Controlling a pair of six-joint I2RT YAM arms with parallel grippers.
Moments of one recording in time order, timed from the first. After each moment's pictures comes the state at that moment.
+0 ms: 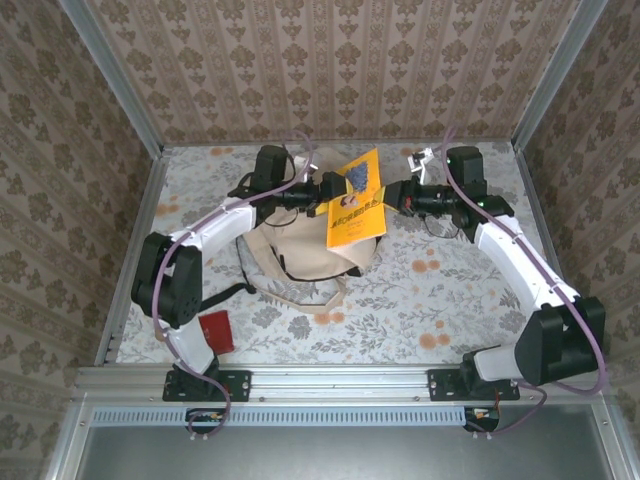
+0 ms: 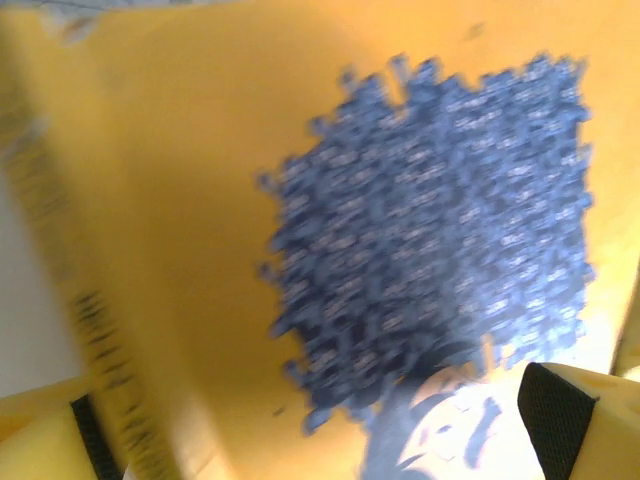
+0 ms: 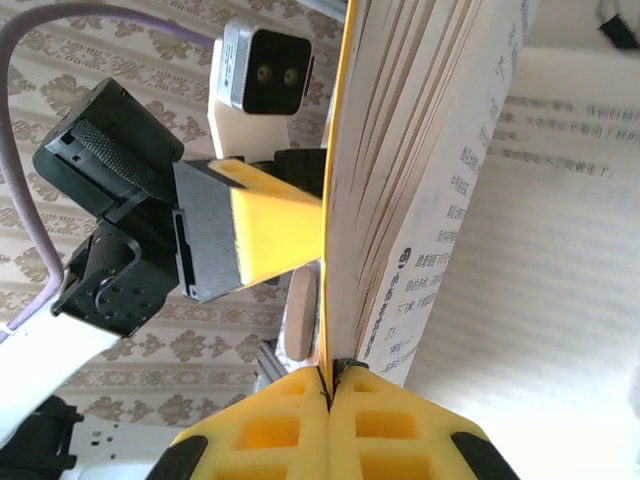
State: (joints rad) left arm -0.50 1.77 1.30 -0.01 0.91 -0.82; right arm 0.16 1.37 1.15 -0.32 -0.89 0.71
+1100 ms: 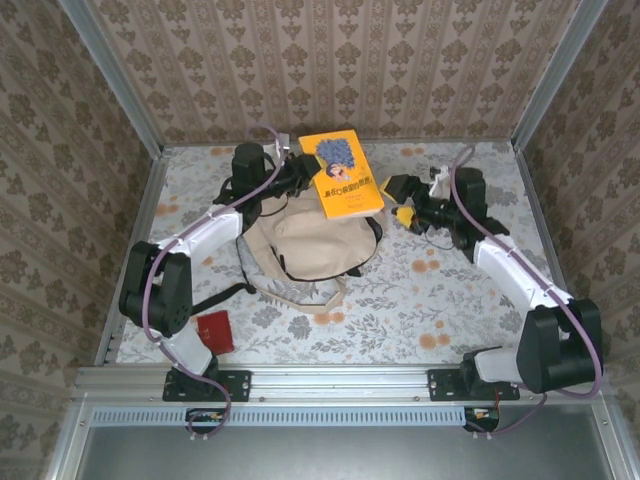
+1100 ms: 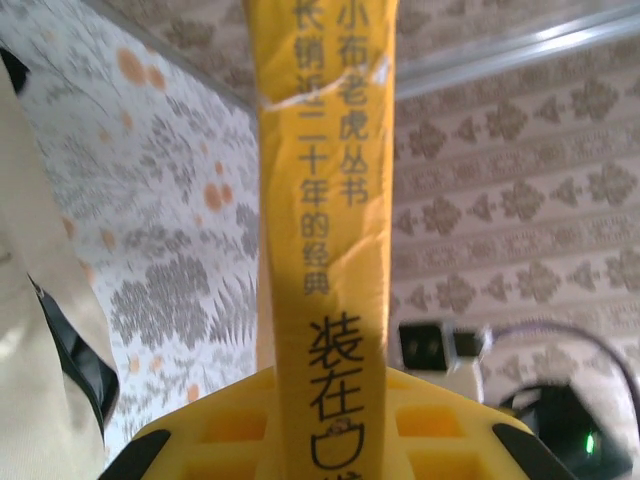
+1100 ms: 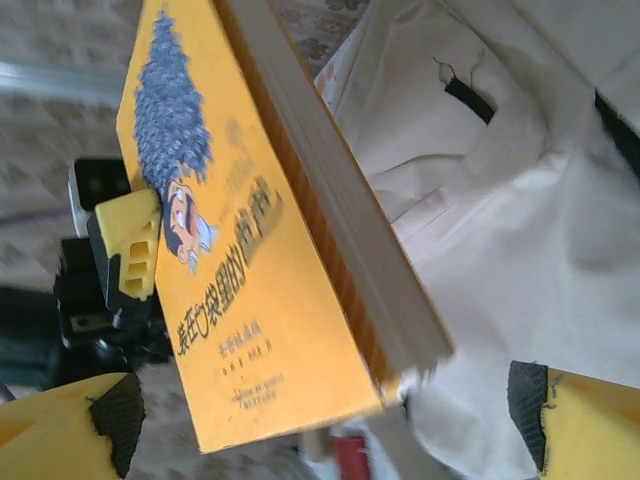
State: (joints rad) left arm -0.44 1.69 1.19 0.33 0.65 -1.17; right arm 0.14 1.33 0.87 0.03 -0.69 1.08
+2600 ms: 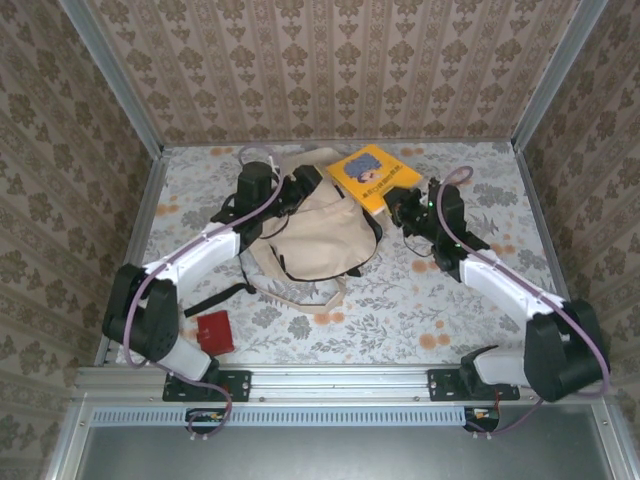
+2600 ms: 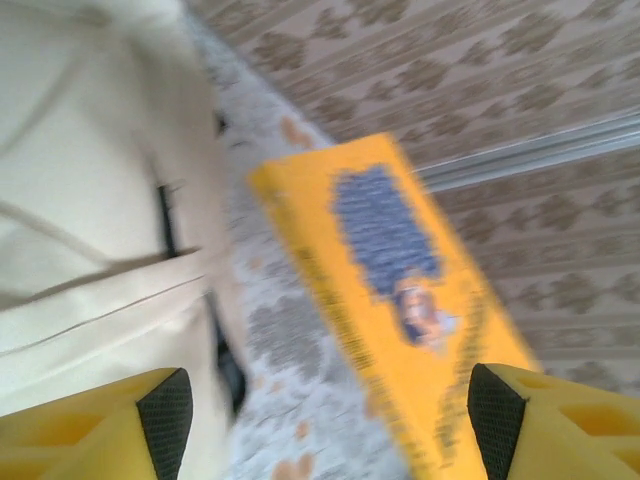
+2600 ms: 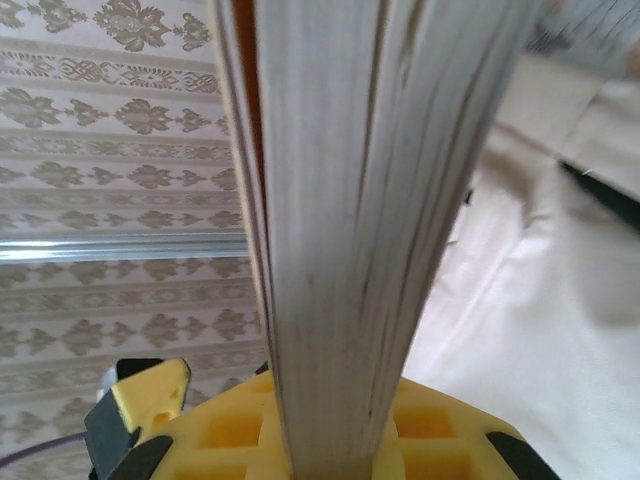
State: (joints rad) left arm -0.53 1.51 1.07 0.03 0.27 -1.00; right arm 0.29 1.25 0.78 0.17 -0.22 1.28
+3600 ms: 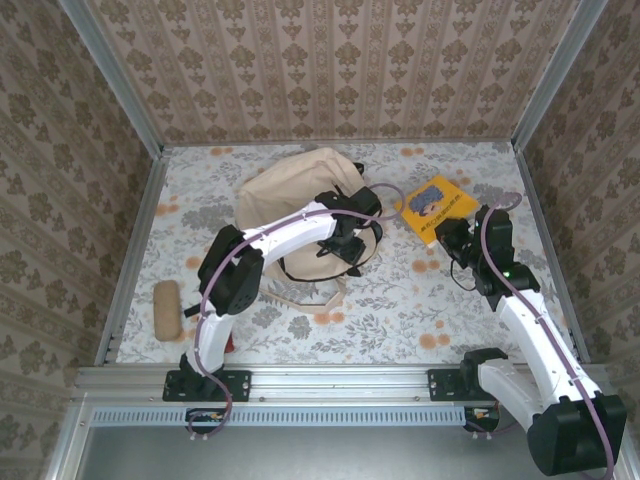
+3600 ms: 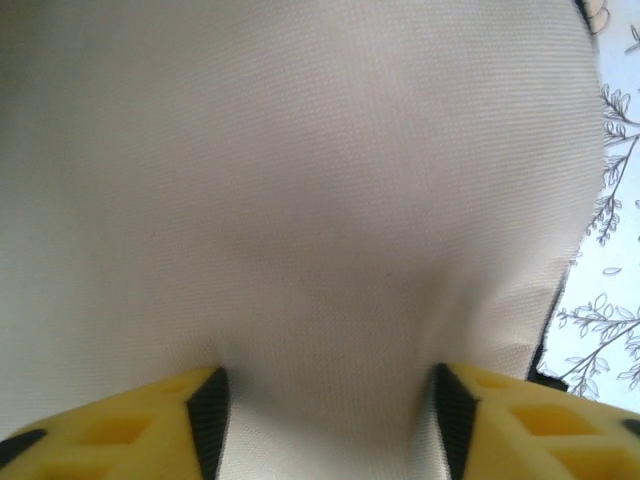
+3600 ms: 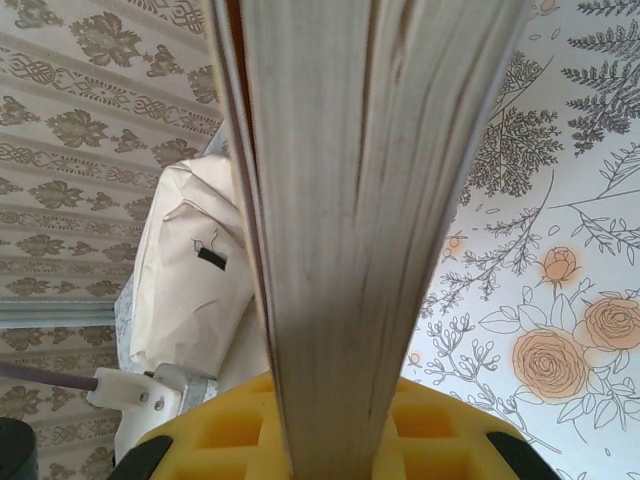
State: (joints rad) left arm -0.91 2.10 1.76 -1.02 -0.13 -0.23; right arm 0.07 0.90 0.68 -0.35 -0.14 0.96
